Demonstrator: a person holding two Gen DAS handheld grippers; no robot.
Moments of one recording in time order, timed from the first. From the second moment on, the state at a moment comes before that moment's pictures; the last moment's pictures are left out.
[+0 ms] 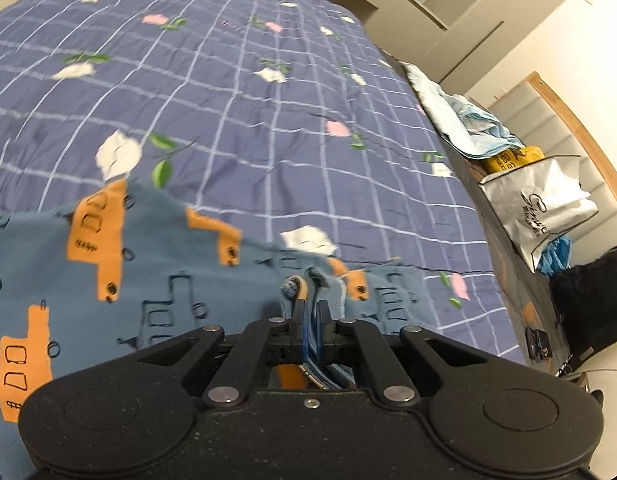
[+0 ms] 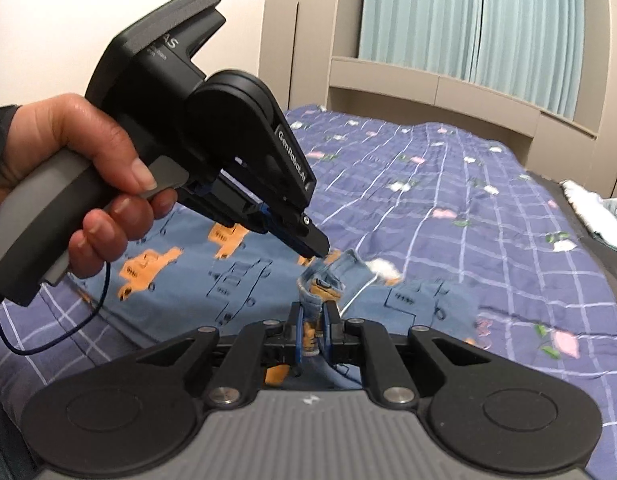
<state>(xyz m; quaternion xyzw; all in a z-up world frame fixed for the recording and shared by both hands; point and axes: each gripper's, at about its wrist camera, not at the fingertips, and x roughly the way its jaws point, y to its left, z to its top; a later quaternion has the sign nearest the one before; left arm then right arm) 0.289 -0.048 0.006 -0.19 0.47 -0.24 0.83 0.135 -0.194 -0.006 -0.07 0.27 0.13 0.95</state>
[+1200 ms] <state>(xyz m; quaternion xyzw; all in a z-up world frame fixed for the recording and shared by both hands) 0.288 -0.057 -0.014 -0.24 0.49 -0.22 0.81 0.128 -0.188 -0.017 -0.08 0.28 0.12 0.95</state>
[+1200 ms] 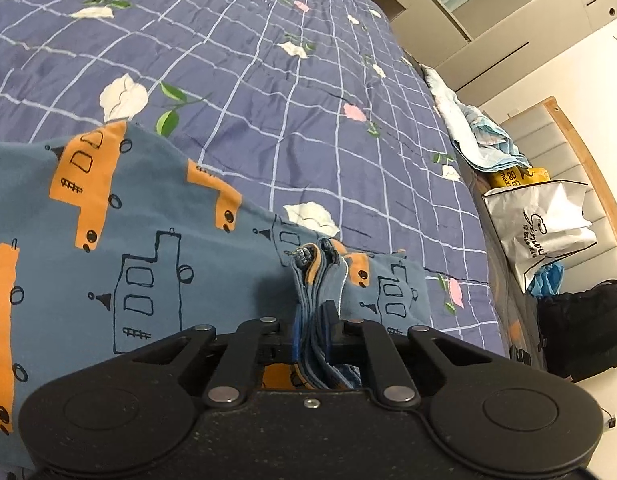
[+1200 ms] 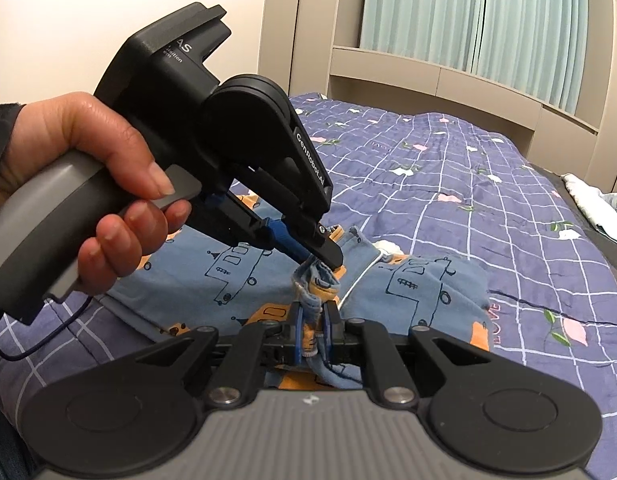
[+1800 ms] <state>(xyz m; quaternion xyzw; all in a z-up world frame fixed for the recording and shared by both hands) 0.283 -0.052 0.003 -0.23 0.48 -0.23 0.82 0.120 -0.182 -0.006 -0.10 0.26 0.13 0.95</state>
